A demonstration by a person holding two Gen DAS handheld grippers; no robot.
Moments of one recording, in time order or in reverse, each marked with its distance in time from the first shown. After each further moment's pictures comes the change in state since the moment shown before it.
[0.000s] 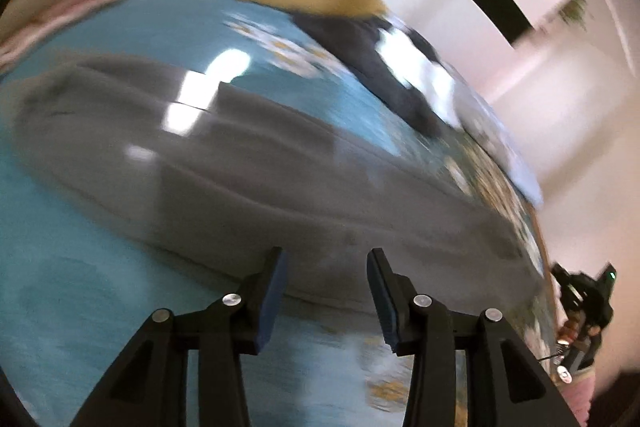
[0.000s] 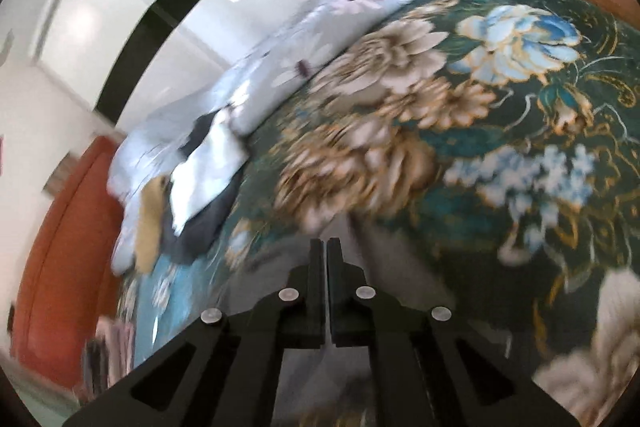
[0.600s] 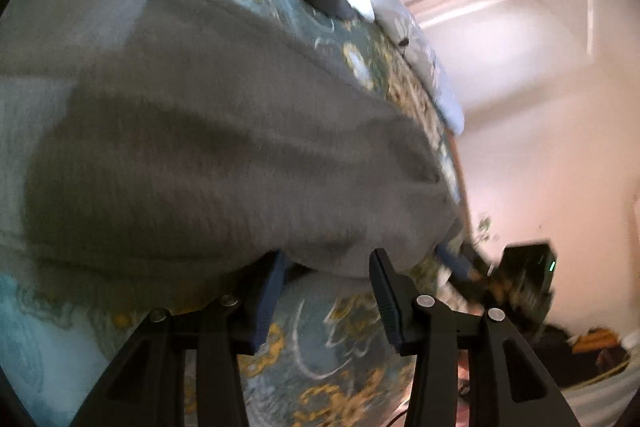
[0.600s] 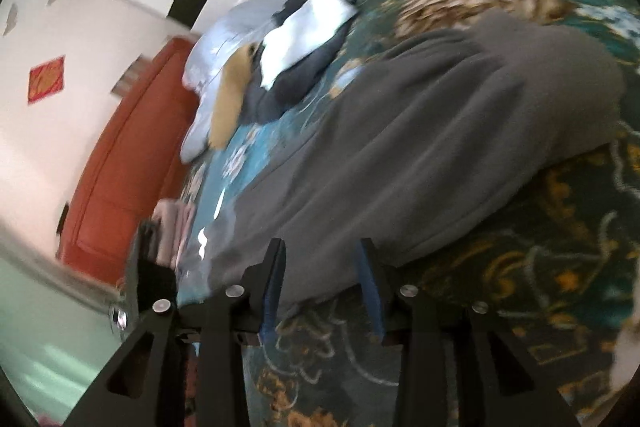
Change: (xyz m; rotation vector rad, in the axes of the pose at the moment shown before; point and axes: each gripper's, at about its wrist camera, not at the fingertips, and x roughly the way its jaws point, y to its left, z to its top) left arm 0.093 -0.076 -0.016 -0.067 0.326 -0.335; right arm 0.041 0.057 -0.112 -0.120 0.328 0.284
